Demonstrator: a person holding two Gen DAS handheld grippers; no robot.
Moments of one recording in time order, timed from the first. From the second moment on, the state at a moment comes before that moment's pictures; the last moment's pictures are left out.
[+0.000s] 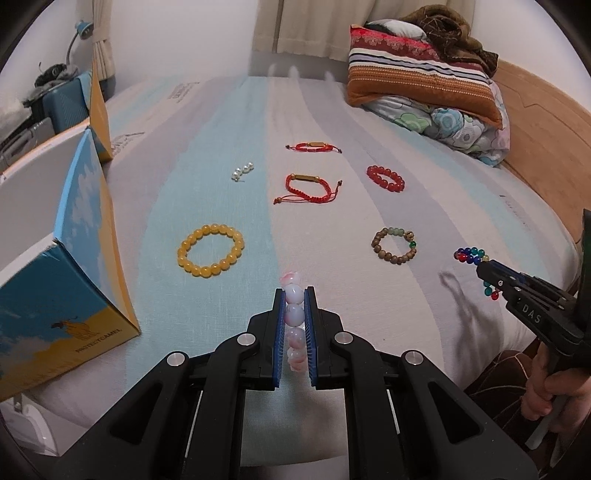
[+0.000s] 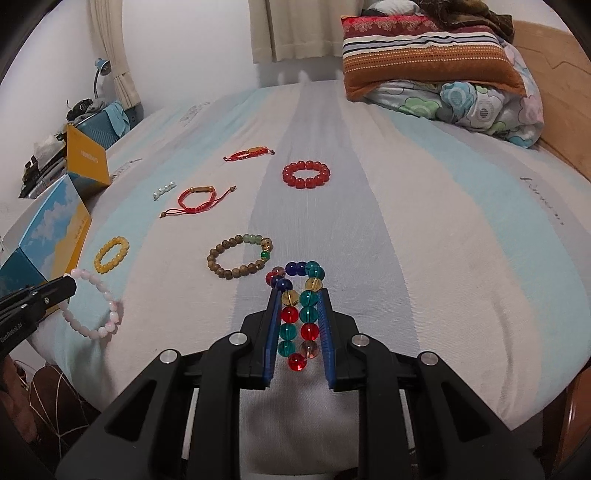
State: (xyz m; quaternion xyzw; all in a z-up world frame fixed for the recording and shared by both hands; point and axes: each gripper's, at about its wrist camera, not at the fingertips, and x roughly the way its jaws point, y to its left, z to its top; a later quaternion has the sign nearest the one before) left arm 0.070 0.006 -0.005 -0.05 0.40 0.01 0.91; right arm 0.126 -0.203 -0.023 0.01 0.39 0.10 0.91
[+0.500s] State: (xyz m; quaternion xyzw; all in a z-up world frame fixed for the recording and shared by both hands) left arm 0.074 0.016 0.035 -0.04 0.39 0.01 0.92; right arm 0.129 -0.190 0.009 0.01 0.39 0.09 0.91
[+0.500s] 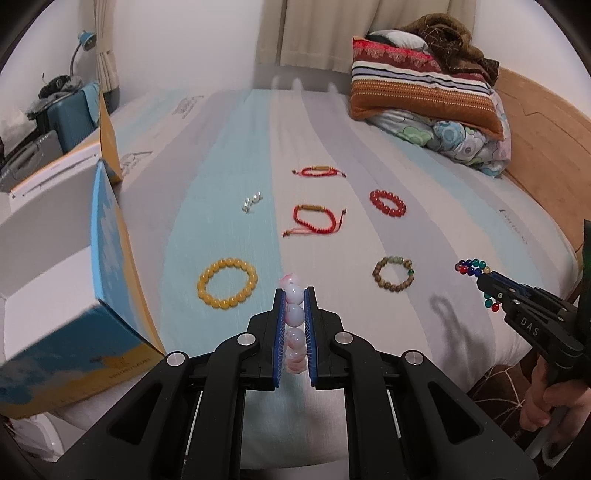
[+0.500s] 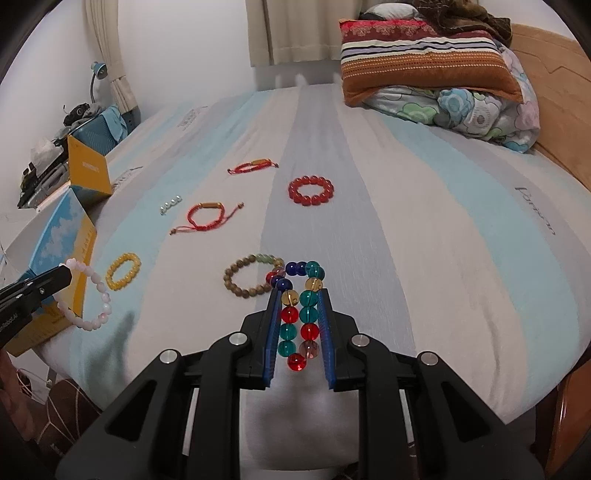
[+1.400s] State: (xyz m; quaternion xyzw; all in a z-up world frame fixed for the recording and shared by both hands) left arm 0.067 0.084 0.108 -0.06 0.36 0.06 0.93; right arm 0.153 -0.091 0.077 0.01 0.37 0.13 0.92
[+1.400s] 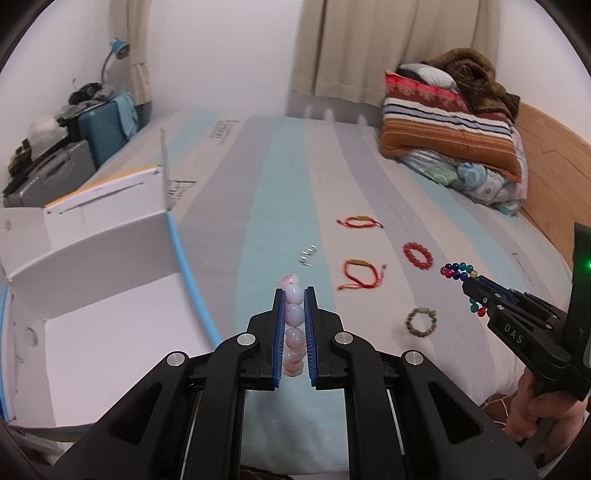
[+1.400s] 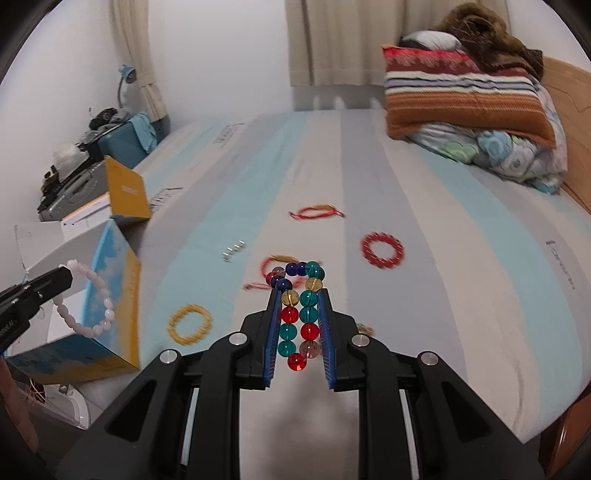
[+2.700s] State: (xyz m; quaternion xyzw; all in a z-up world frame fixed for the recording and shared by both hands) left arm -0.032 0.310 0.071 -0.18 0.44 0.25 0.85; right arm 0.120 0.226 0.059 -0.13 0.47 0.33 0.81
